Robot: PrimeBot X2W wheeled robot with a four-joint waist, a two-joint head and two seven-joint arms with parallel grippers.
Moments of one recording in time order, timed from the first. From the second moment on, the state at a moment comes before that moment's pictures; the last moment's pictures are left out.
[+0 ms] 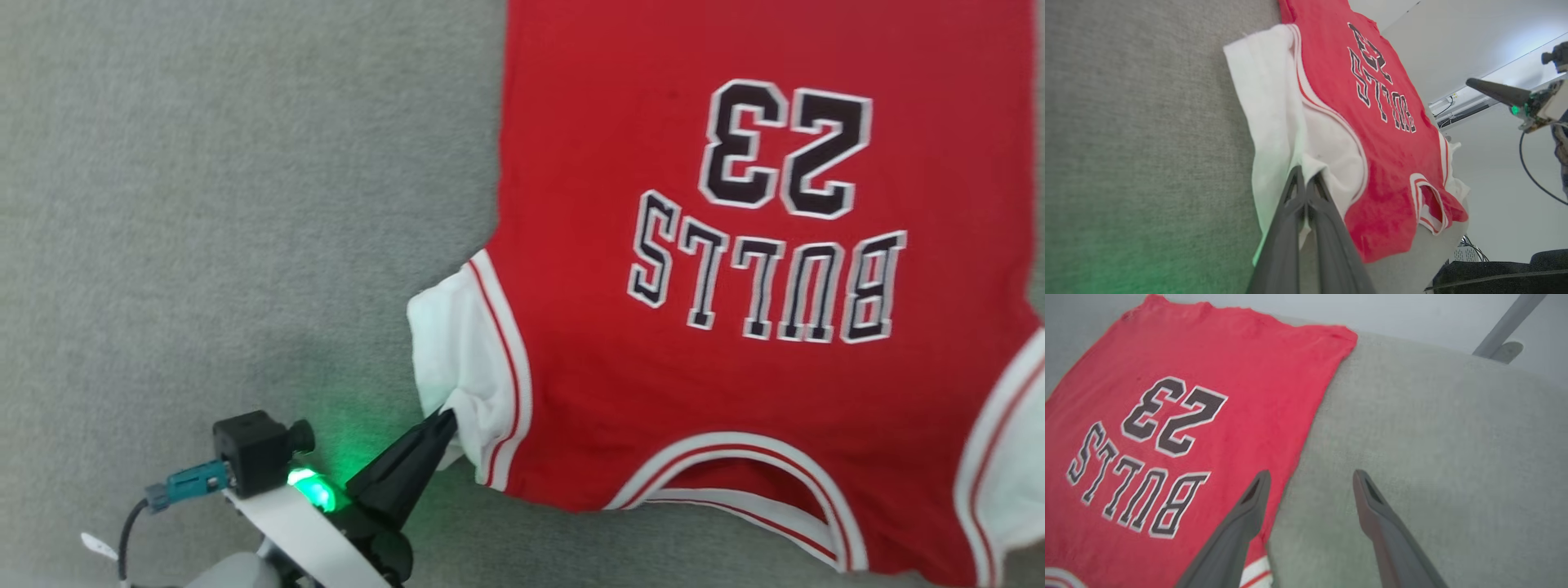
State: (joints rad) left arm -0.27 0.64 -0.82 -0.05 -1.13 -0.13 -0.26; right arm -0.09 -0.68 -0.36 -0.41 0.82 0.13 0.78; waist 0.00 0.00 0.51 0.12
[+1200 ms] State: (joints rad) left arm -0.42 0.51 -0.86 -0.05 -1.10 -0.13 -0.27; right arm -1.10 -0.76 0.02 0.35 0.56 0.13 1.16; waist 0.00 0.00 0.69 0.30
